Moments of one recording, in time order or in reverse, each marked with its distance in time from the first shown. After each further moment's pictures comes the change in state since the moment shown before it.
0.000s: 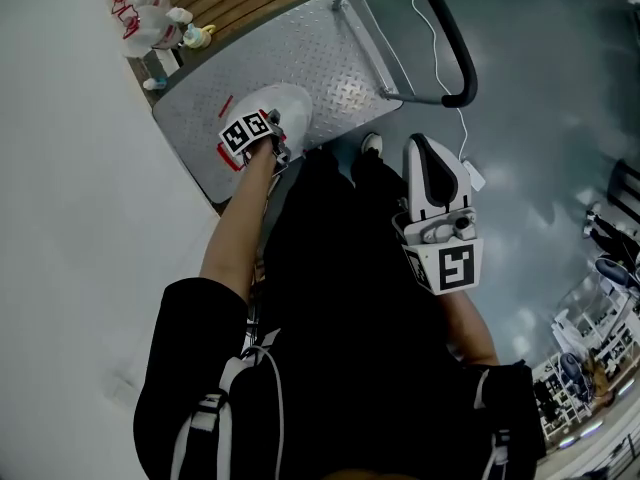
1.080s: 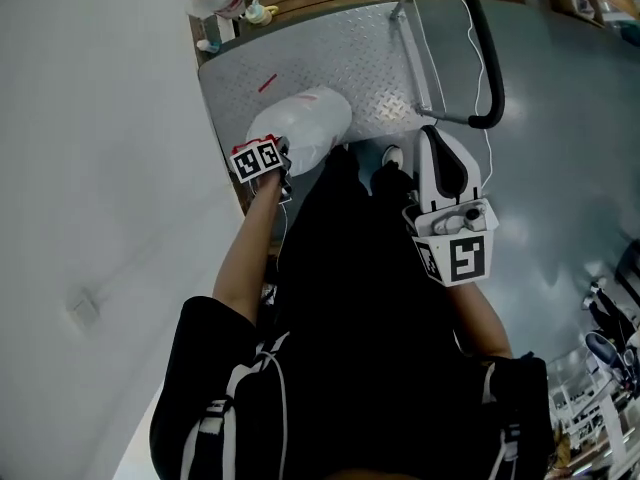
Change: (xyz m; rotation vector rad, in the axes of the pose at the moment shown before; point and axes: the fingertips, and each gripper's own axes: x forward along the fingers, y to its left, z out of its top) left arm -0.120 0.050 -0.094 0.055 -0.105 0.148; right arm -0.028 0.009 0.008 0.063 -0.077 0.247
